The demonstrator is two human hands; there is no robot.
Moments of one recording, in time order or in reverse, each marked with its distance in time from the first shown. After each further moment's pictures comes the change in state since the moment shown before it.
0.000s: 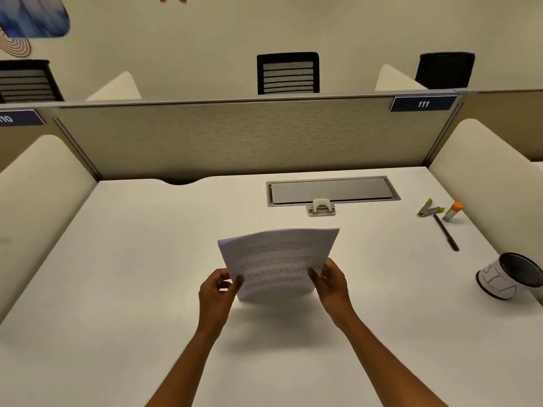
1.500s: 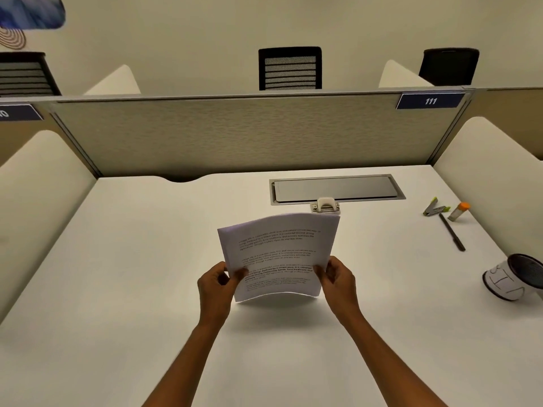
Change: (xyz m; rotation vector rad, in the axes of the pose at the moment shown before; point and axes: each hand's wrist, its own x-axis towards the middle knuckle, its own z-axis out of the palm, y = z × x) left_hand 0.017 0.013 -0.004 0.060 0.049 0.082; right_hand -0.001 -0.016 0.006 -0.027 0.063 0.003
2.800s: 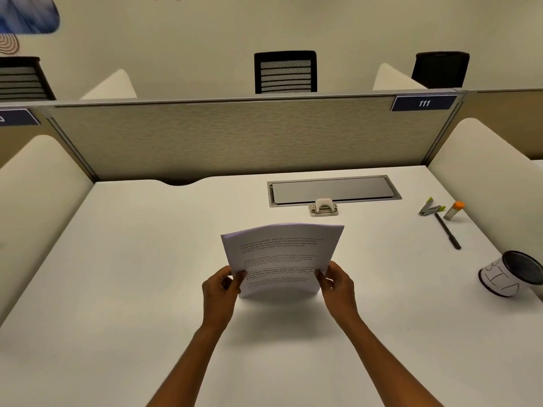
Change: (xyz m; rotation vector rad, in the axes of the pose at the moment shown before) left_hand -0.001 -0.009 -0.001 0.051 -0.067 0.009; right_hand -0.008 0.005 0.005 -0.067 0.040 0.032
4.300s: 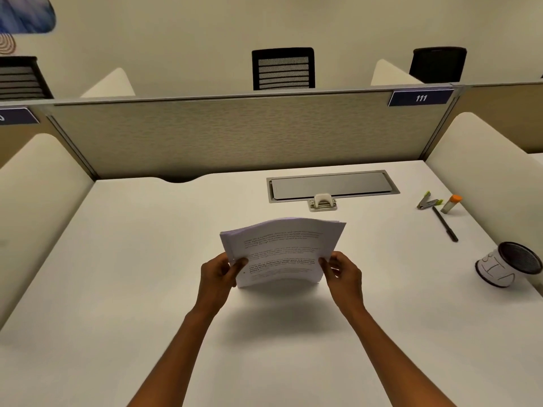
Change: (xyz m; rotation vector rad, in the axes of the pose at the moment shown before) left_hand 0.010 0.028 -0.020 0.005 -0.148 0.064; right_hand -0.001 -0.006 -0.013 -0.026 0.093 -0.129
